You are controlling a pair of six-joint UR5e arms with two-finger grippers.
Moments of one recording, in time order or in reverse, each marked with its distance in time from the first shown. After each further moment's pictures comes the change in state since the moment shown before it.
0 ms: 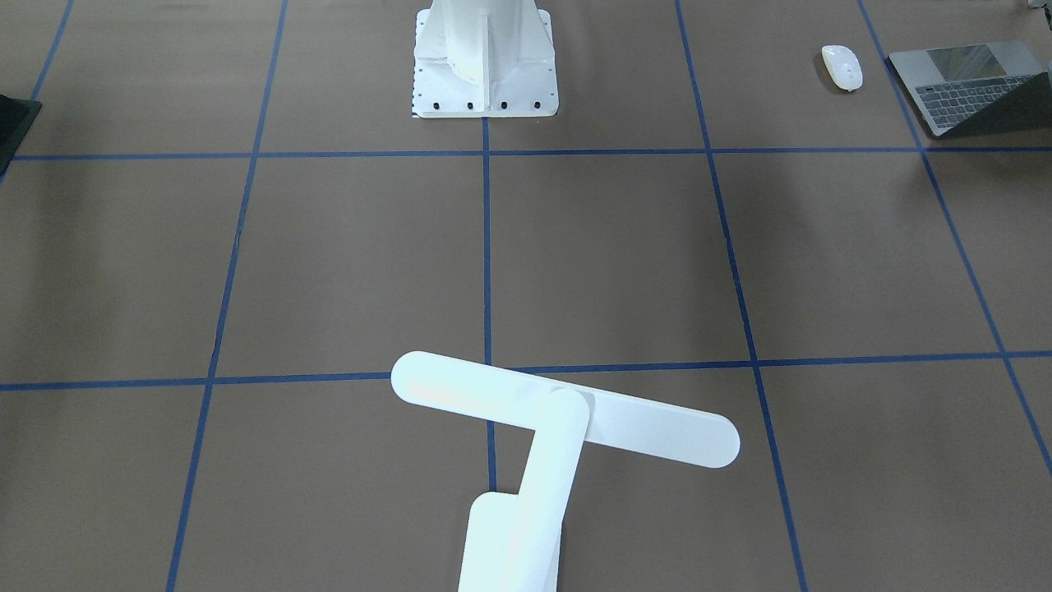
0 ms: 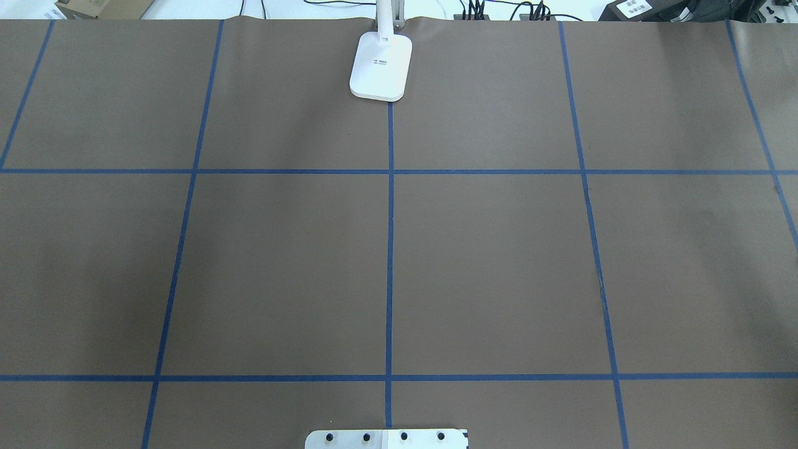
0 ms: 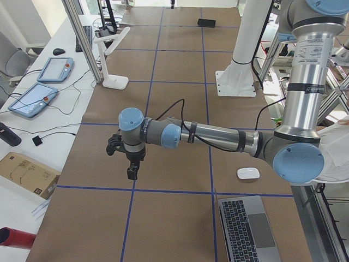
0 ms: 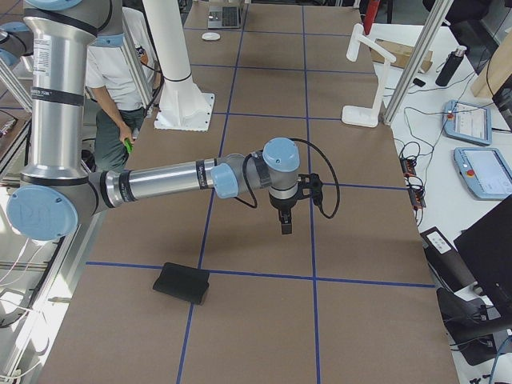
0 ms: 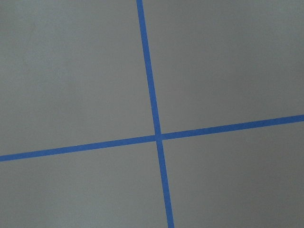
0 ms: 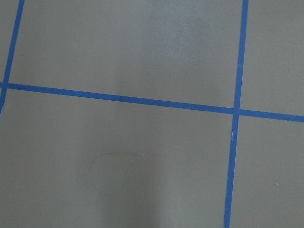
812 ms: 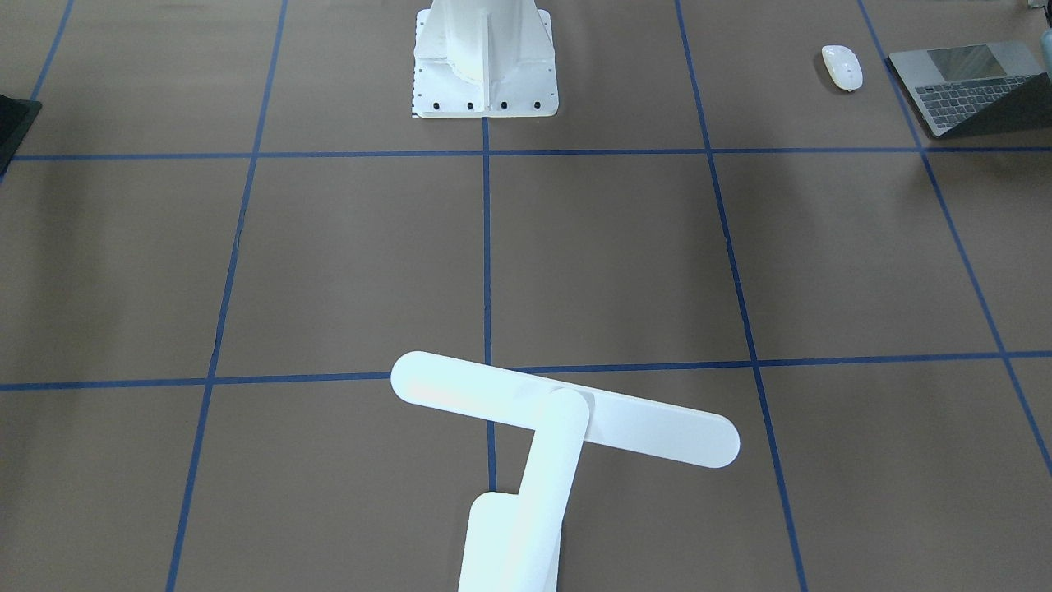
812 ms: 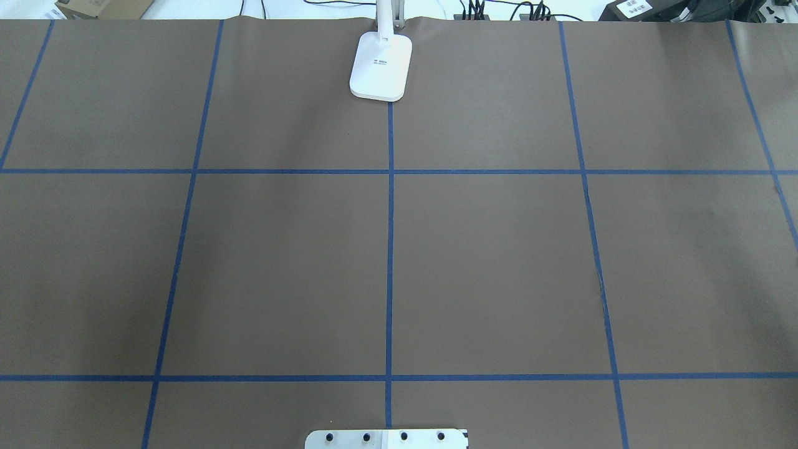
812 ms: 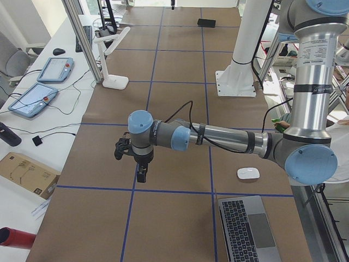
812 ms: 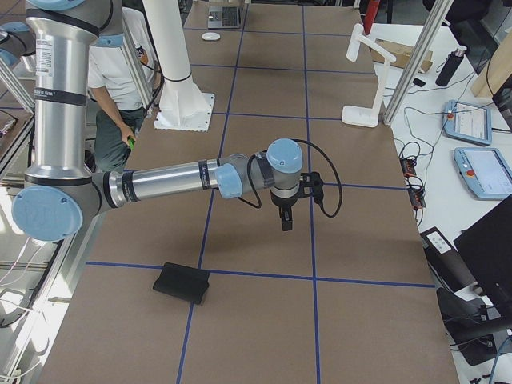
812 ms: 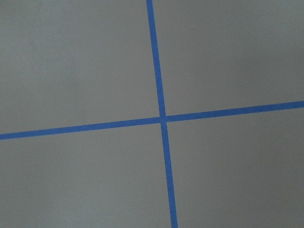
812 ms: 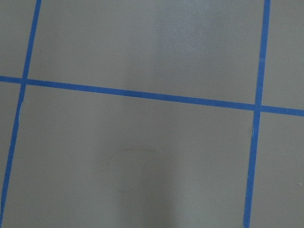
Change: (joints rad) left arm -0.012 0.106 -0.096 0.009 -0.005 -0.174; right arm -0.028 0.025 -0.036 0.001 0.057 0.003
